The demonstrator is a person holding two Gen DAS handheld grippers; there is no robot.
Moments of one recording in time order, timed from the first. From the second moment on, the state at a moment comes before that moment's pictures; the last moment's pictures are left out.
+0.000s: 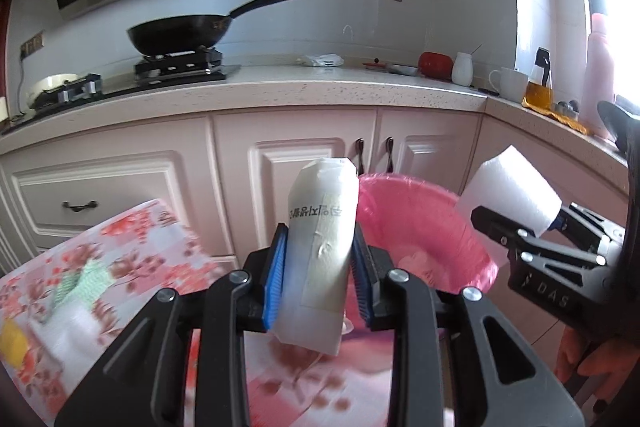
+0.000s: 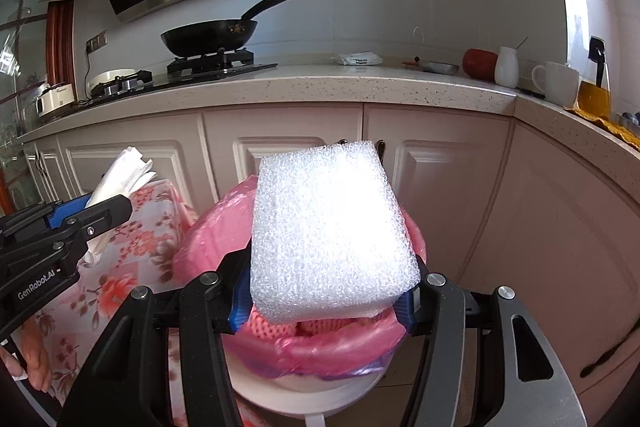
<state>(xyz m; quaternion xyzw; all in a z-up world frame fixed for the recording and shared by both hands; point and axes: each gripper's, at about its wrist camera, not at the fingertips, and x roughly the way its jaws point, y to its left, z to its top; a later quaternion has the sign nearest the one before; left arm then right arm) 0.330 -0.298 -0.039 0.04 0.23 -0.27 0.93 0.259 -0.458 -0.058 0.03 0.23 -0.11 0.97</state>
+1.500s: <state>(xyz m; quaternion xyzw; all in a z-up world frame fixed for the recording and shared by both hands) 0.300 -0.187 -0.055 0.04 0.23 -0.11 0.97 0.244 -0.377 -0.066 0.02 0.25 -0.04 0.97</state>
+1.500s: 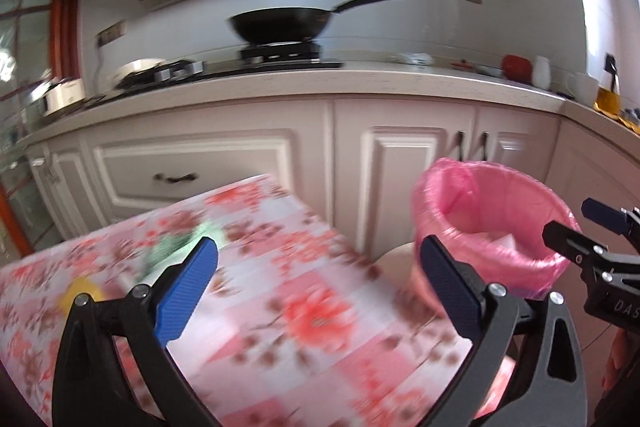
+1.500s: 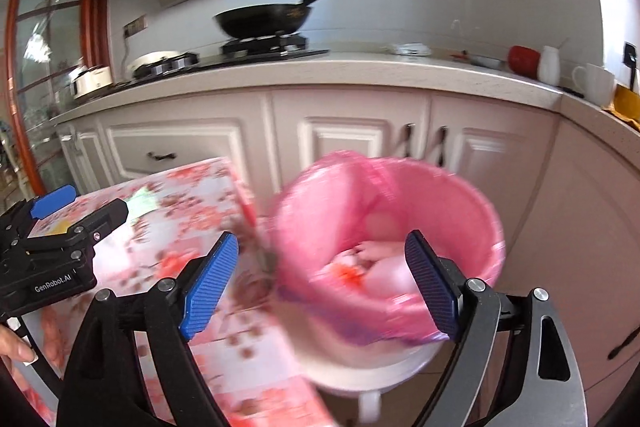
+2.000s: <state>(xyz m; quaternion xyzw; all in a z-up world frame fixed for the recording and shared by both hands) 0.240 -0.026 -0.081 -0.01 0.27 -0.01 0.96 0.235 -0.242 -0.101 -0.01 0.30 0.05 0.95</state>
